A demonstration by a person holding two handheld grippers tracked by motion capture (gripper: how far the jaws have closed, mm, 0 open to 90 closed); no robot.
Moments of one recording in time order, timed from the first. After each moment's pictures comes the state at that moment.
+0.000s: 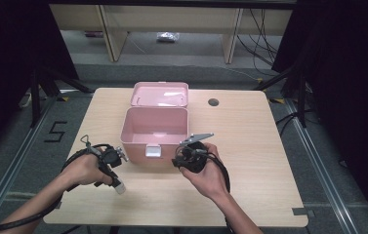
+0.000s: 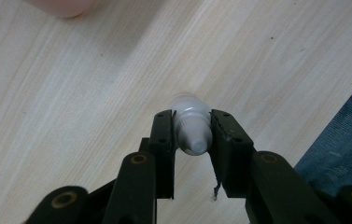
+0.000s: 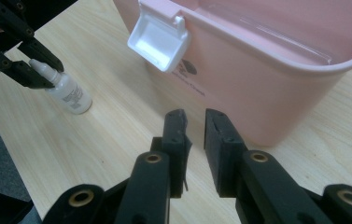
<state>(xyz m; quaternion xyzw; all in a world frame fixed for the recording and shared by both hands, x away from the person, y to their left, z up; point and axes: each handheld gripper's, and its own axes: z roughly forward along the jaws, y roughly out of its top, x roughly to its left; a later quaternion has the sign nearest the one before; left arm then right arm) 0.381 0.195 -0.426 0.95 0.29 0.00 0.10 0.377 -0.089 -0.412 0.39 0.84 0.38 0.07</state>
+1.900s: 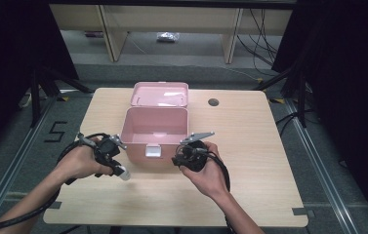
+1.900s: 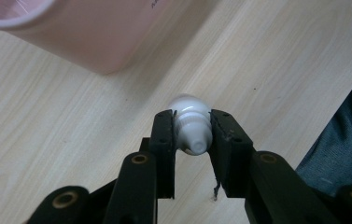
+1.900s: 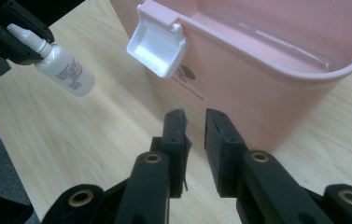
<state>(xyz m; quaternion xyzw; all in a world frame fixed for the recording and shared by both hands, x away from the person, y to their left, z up) 0.384 0.194 -0.387 0.94 0.30 0.03 0.16 0.379 -0.090 -0.411 0.39 0.84 0.38 0.07</state>
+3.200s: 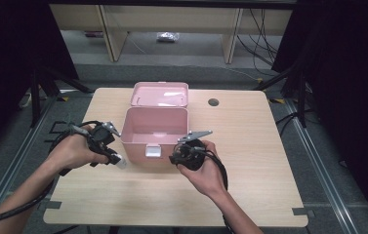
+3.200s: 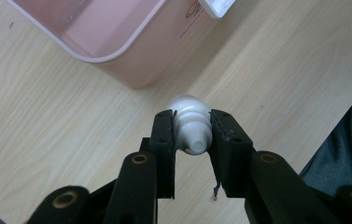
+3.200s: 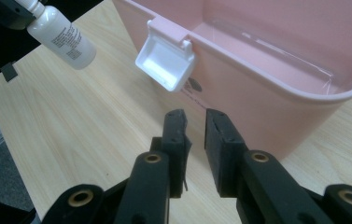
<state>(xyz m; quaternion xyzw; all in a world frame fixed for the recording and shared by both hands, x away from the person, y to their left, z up) 0.393 0.203 -0.352 0.93 0.31 0.06 0.18 0.379 -0.083 -0.406 0.39 0.83 0.39 0.07</state>
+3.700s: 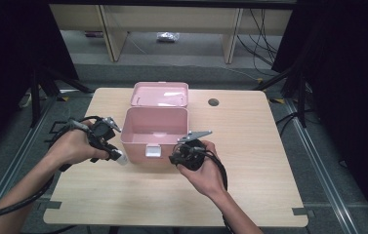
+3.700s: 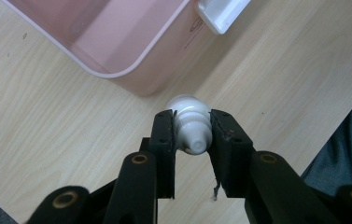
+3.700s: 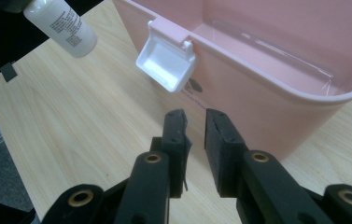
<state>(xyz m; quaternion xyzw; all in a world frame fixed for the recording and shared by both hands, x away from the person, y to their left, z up) 0.398 0.200 -0.341 0.93 0.31 0.07 0.18 0.379 -0.083 -0.406 0.38 0.84 0.39 0.07</state>
